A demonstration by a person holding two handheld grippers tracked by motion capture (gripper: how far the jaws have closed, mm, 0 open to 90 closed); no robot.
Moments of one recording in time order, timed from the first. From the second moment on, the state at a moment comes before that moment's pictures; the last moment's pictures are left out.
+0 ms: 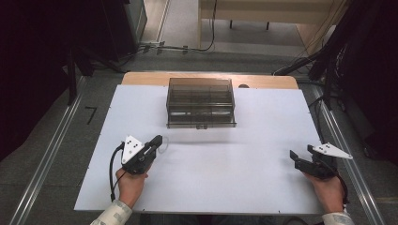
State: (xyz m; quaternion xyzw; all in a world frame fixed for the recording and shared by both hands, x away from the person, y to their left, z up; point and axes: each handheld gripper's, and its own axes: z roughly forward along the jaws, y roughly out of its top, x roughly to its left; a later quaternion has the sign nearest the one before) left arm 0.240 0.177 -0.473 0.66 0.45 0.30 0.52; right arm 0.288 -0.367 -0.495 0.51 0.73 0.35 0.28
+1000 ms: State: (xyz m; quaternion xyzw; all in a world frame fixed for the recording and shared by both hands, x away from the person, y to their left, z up) left arm 0.260 0.163 -0.454 0.63 0.45 0.31 0.55; right arm 0.288 -0.367 -0.496 0.51 0.73 0.35 0.28
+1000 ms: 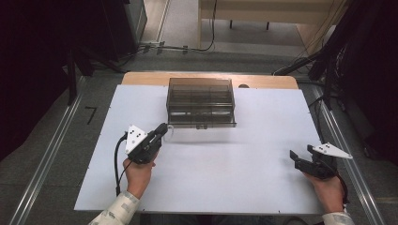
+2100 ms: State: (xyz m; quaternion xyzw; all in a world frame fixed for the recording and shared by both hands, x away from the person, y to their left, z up) left arm 0.279 0.152 -0.440 0.61 0.44 0.31 0.58; right arm 0.289 -0.367 -0.497 0.51 0.74 0.35 0.28
